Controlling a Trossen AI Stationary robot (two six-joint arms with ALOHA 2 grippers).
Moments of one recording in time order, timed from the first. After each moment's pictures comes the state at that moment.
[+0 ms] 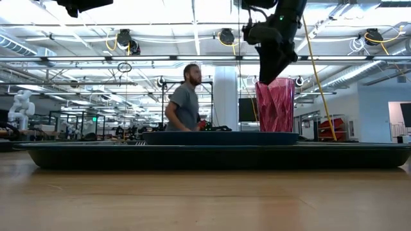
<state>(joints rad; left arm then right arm) -0.17 0.44 0.55 -0.01 -0.57 0.22 -0.16 1.49 1.27 -0.96 0.21 0.41</state>
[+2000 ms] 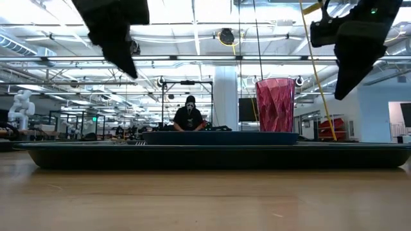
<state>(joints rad) -0.11 1.31 0.98 -0.69 -0.15 -0.31 0.28 1.15 0.80 -0.97 0.32 0.84</state>
